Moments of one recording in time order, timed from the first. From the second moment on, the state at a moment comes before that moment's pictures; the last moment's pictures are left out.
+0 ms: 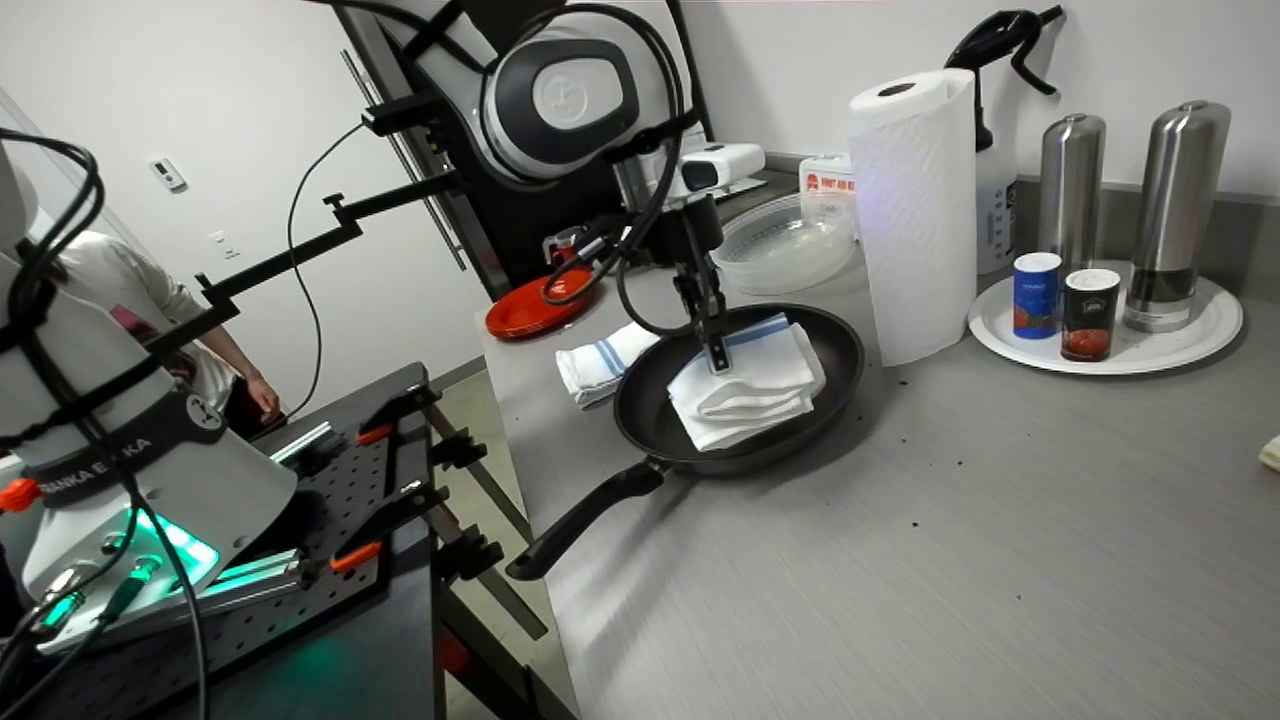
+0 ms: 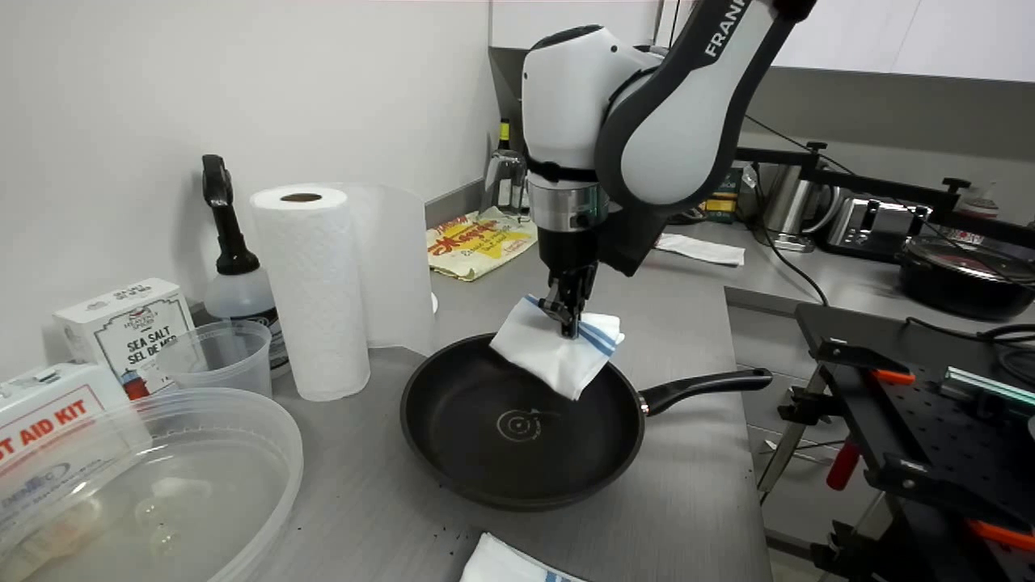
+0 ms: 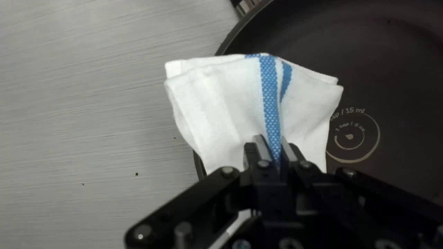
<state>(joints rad) 0.09 0.57 -0.22 -2.21 -0.23 2.71 0.33</state>
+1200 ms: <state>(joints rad) 0.18 0.76 -0.33 -2.06 -0.23 2.71 0.38</state>
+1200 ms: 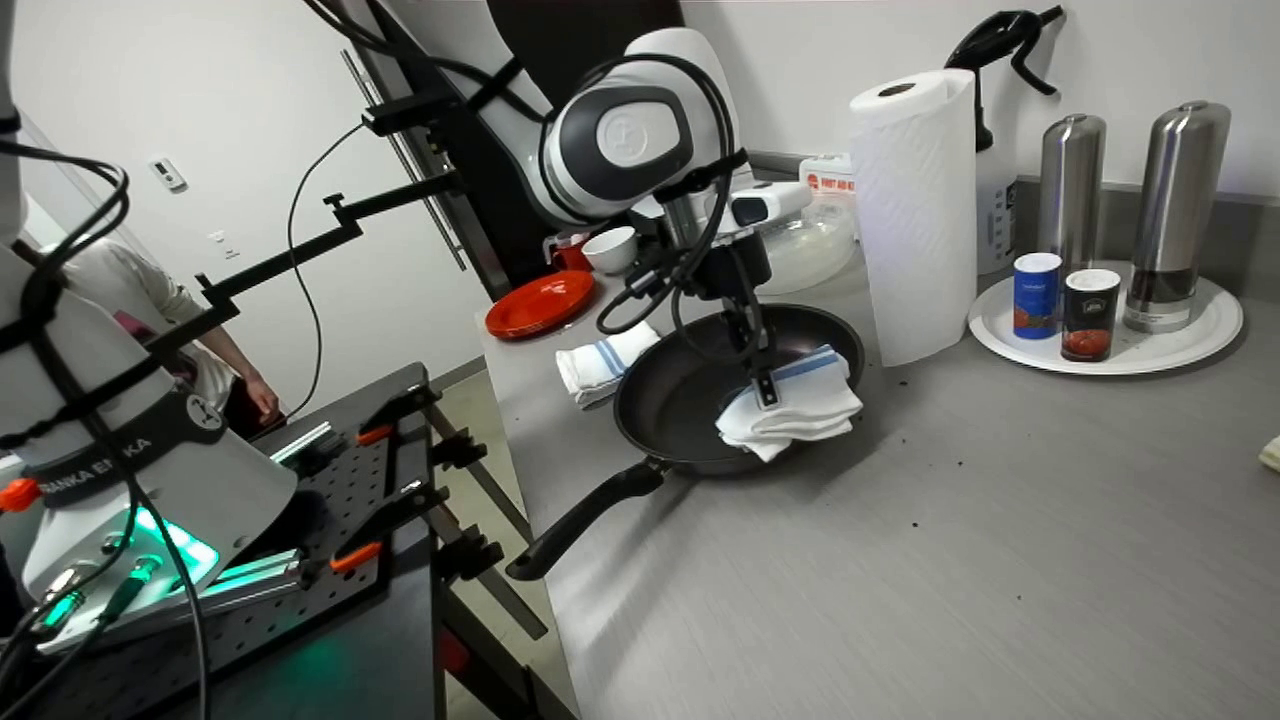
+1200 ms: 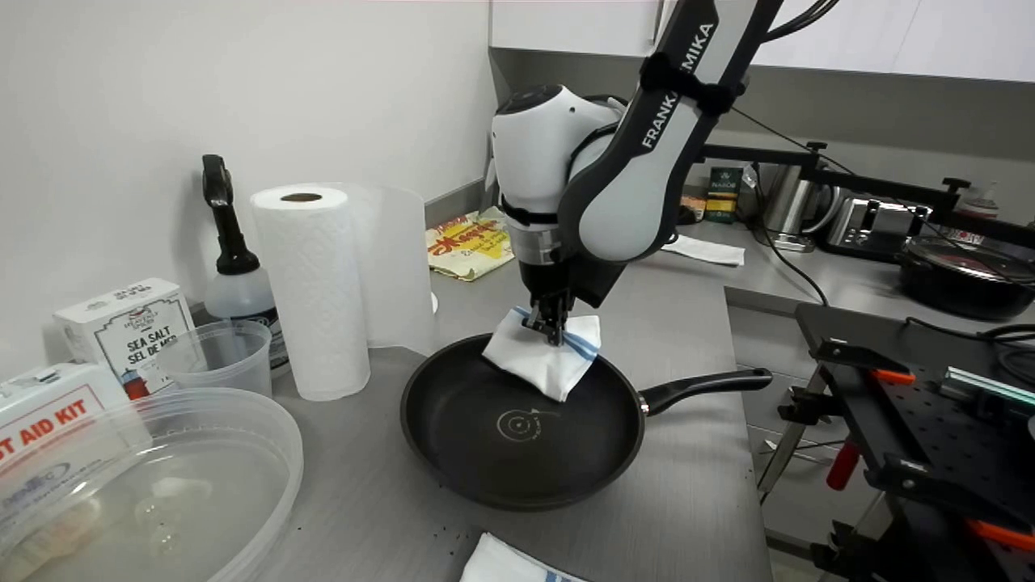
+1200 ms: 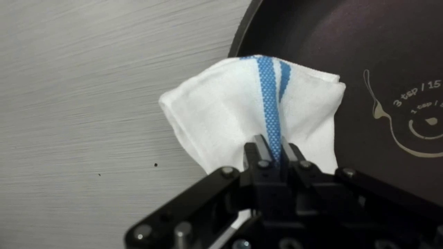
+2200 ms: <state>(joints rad) 0.19 0.83 -0.33 -2.05 -0.23 2.71 0.40</state>
